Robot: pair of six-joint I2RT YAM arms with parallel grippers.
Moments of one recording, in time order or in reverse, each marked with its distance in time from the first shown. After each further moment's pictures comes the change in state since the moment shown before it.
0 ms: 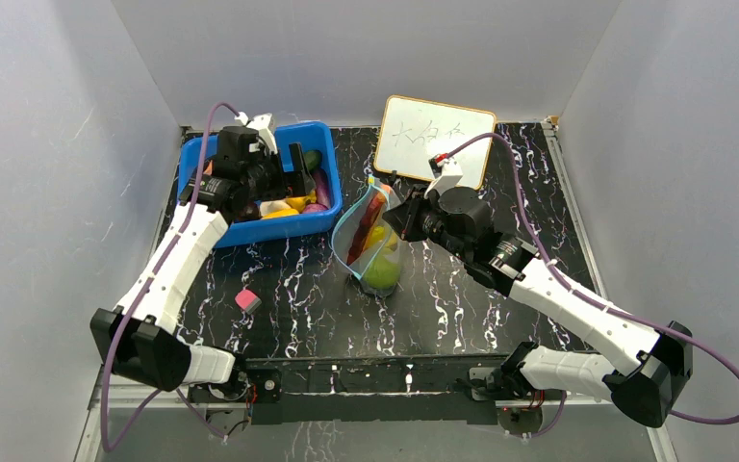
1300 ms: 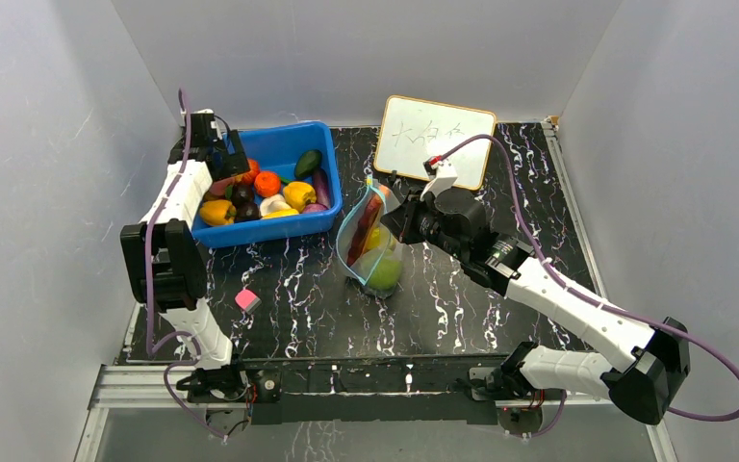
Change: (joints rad) left arm 0.395 0.479 0.159 0.167 -0.313 0.169; right arm 0.000 0.017 -0.013 0.008 -0.026 -0.018
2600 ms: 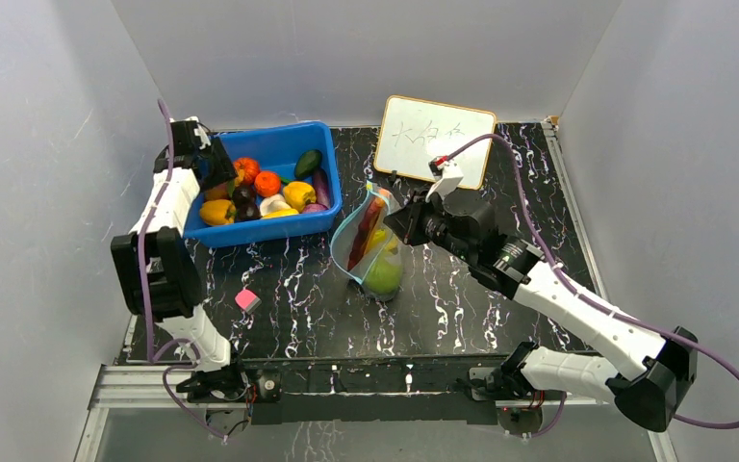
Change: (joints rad) left arm 0.079 -0.026 -0.073 0.024 0.167 -0.068; right arm 0.000 -0.039 0.013 -0.034 -0.016 -0.011
